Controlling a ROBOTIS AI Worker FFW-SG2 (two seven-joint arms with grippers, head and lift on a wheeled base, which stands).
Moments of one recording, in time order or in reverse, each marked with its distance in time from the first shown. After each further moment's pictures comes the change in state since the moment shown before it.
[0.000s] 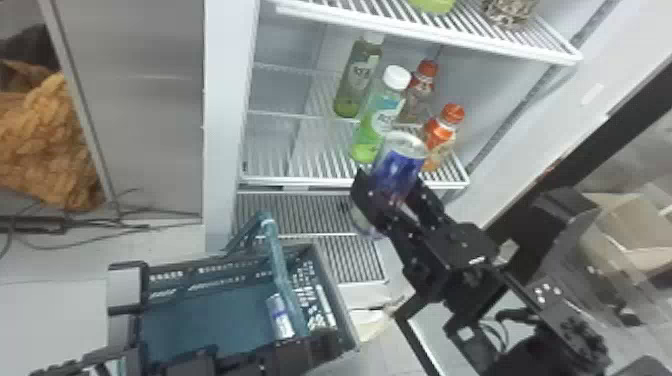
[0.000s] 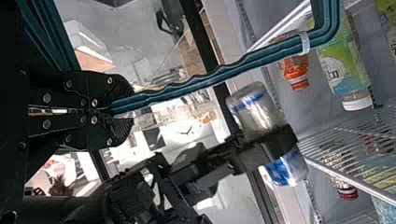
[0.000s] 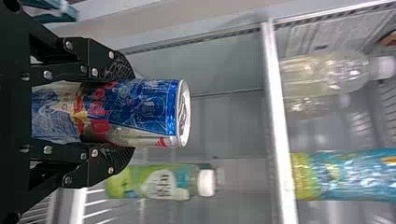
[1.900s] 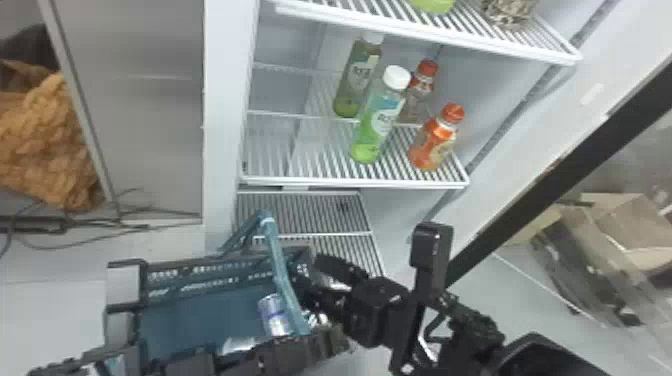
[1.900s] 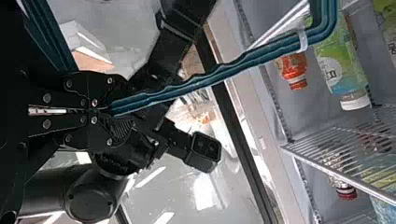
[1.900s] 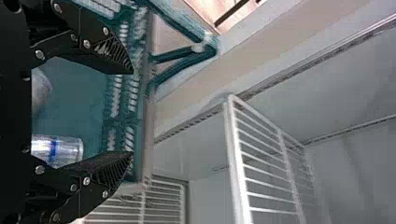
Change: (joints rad) left arm -0.004 -0.002 0.004 0.000 -0.001 0.003 0.001; right arm -0.150 -0.003 0.058 0.250 -0.141 0.302 0.176
